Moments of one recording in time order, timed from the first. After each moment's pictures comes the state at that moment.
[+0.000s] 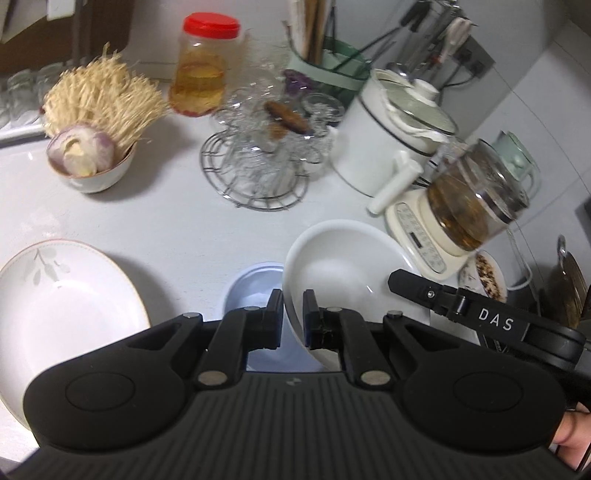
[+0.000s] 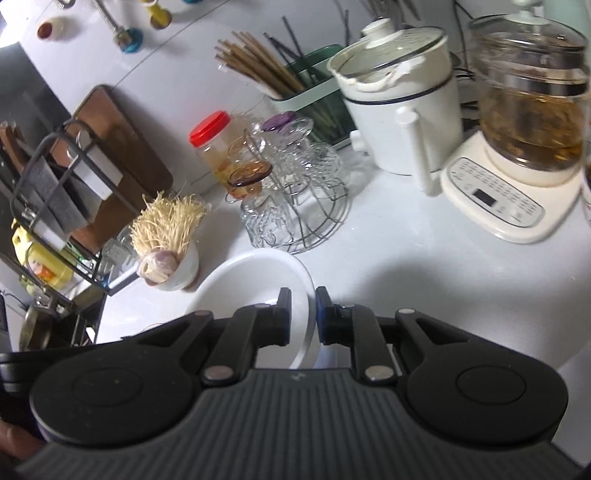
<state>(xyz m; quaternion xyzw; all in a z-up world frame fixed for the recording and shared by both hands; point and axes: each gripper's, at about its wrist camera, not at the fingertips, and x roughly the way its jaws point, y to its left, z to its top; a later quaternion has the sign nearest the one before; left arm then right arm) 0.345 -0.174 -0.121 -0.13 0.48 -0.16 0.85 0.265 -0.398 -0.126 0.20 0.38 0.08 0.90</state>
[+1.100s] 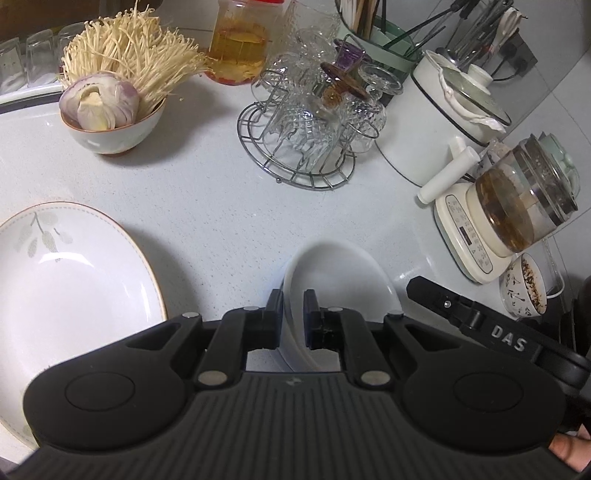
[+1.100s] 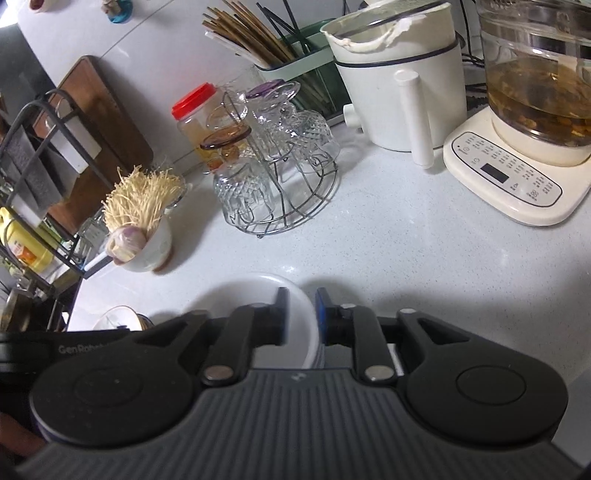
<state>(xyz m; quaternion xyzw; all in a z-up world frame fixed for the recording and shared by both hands) 0.361 -0.171 -0.172 -0.14 0.50 -0.12 0.85 0.279 -0.393 -0.169 0.19 0.38 0.07 0.90</state>
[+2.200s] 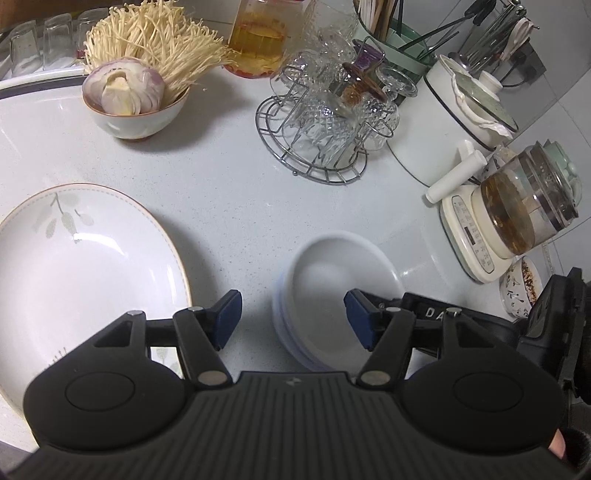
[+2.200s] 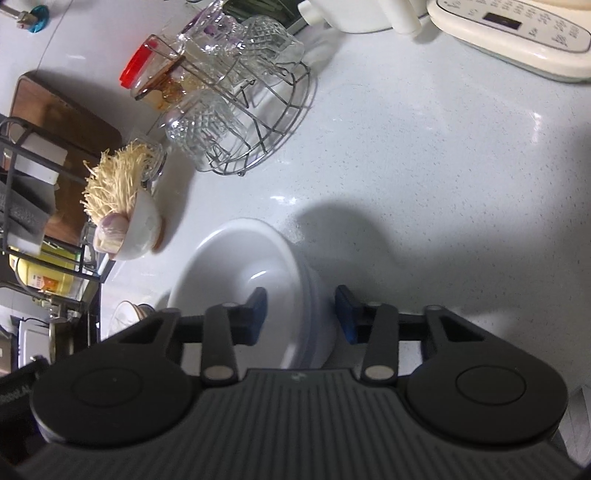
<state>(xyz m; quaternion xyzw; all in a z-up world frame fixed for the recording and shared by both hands) 0.351 -0.155 -0.171 -0.16 0.51 -0.11 0.84 0.306 -0.394 -0.234 0.32 0.48 0.08 0.81</state>
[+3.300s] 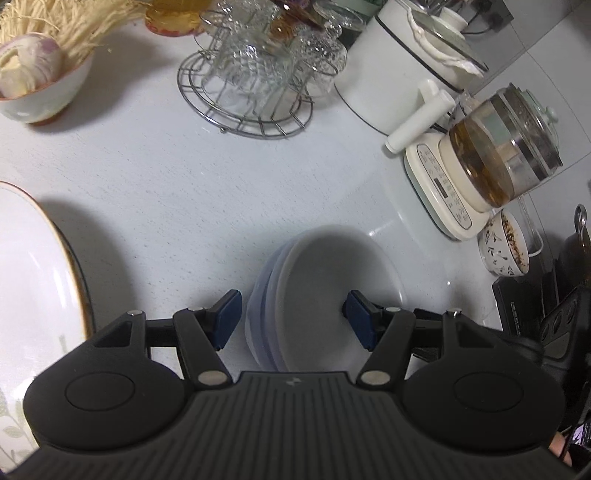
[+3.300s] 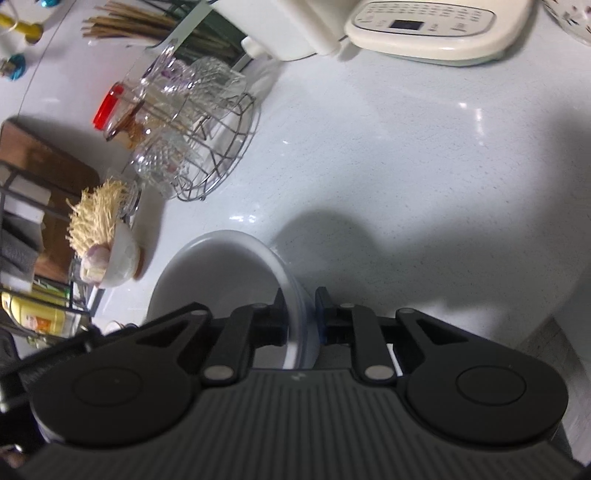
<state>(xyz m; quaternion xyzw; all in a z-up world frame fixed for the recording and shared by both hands) 0.374 -0.205 -0.208 -0.14 0.54 -0.19 0.81 0.268 -0.424 -0.234 0.36 0.45 0.02 0.82</state>
